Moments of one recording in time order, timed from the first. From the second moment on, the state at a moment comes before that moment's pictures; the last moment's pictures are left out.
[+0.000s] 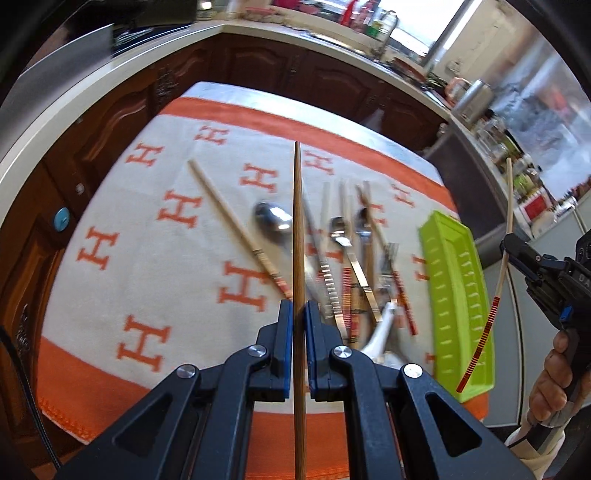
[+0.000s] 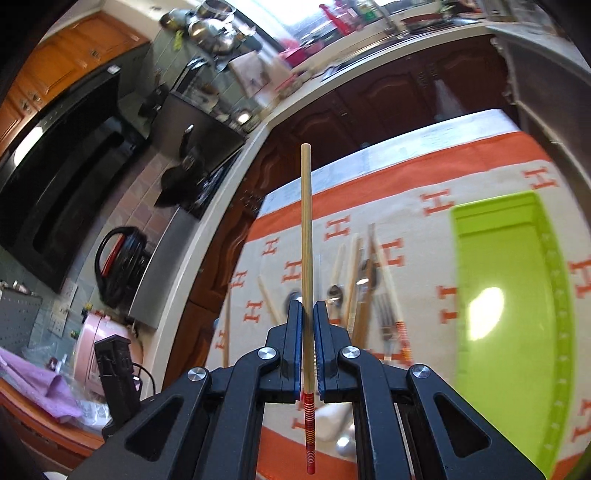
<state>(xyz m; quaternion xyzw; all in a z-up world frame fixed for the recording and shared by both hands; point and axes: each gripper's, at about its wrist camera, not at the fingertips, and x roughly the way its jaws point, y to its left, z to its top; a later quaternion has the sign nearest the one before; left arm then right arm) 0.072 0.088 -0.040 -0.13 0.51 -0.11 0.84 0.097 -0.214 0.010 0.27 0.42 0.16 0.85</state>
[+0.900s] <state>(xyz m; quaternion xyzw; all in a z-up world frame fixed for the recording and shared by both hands) 0.099 -0.166 -0.098 -0.07 0.59 -0.25 0.77 0.074 -0.382 -0.053 0.20 0.51 -0.02 0.84</state>
